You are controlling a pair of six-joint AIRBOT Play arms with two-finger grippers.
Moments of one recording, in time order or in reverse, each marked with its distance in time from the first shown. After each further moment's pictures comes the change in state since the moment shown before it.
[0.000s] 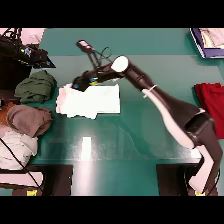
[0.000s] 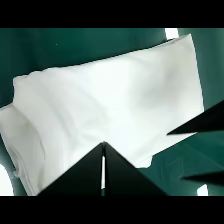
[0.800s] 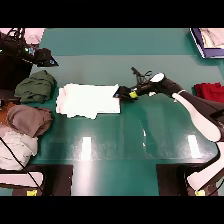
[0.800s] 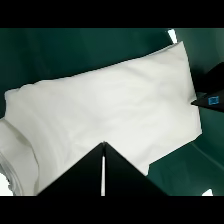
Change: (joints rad) left arm -0.034 0.000 -0.005 -0.006 0.047 0.007; right arm -0.296 0.096 -0.613 0.190 -0.011 0.169
